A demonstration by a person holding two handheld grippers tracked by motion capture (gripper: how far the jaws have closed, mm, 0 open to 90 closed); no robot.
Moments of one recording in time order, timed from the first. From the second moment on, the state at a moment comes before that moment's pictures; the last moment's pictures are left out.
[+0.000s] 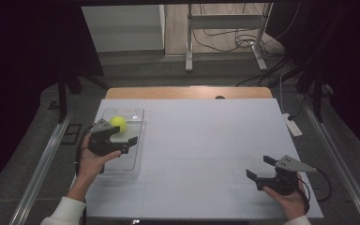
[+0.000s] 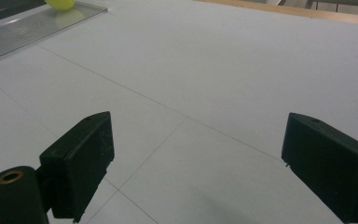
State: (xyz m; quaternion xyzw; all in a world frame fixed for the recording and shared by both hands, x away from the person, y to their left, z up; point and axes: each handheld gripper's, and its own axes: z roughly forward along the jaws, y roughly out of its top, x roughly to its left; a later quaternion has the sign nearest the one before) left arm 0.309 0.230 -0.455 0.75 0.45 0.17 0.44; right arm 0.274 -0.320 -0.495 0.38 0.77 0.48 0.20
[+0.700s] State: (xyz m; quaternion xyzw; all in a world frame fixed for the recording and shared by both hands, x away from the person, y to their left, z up) left arm 0.256 0.214 -0.476 0.76 0.41 0.15 0.49; right arm 0.274 -0.321 -0.496 0.38 0.77 0.48 0.20
